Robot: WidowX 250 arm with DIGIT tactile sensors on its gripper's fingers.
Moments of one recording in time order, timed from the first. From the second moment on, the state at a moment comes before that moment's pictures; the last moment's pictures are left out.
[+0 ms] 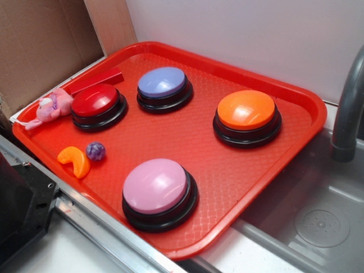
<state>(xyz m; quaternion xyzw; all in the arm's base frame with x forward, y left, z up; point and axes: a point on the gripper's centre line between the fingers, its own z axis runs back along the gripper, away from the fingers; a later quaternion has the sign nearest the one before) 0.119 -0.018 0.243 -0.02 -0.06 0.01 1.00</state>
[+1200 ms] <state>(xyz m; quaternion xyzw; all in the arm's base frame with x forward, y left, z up) 0.147 0.001 0.142 0.02 -0.10 -0.05 0.99</state>
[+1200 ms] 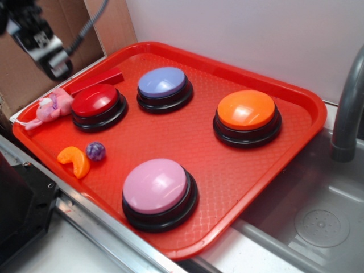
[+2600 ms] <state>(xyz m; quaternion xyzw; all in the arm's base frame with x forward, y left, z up) 0.161 0.002 0.009 0.03 -0.04 0.00 1.00</state>
